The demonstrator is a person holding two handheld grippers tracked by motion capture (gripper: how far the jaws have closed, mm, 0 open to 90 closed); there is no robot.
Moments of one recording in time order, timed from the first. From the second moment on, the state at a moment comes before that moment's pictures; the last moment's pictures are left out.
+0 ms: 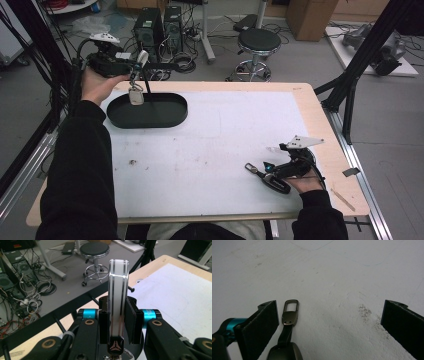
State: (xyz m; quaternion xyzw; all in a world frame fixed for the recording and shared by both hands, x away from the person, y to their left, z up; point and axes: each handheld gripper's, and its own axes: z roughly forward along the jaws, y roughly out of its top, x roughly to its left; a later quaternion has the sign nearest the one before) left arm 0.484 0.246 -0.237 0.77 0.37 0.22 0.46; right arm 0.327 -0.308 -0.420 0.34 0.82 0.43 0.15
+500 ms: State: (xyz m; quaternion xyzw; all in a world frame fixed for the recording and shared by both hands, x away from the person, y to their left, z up) left arm 0.508 0.224 -0.230 0.77 0.37 0.24 0.46; right arm 0.326 -0.308 -0.421 0.34 0.82 0.43 0.15
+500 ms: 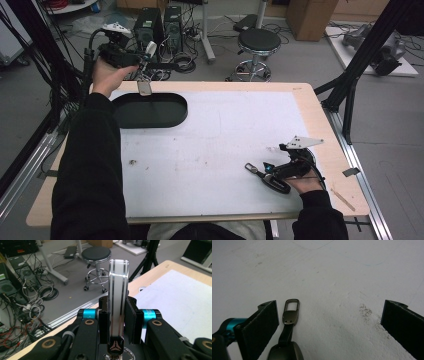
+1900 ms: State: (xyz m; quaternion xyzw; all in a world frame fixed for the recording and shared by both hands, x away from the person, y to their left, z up) left arm 0.542 0.199 -0.250 0.69 0.46 0.30 0.47; right arm 0.326 -0.310 -0.424 0.34 0.83 0.42 0.15
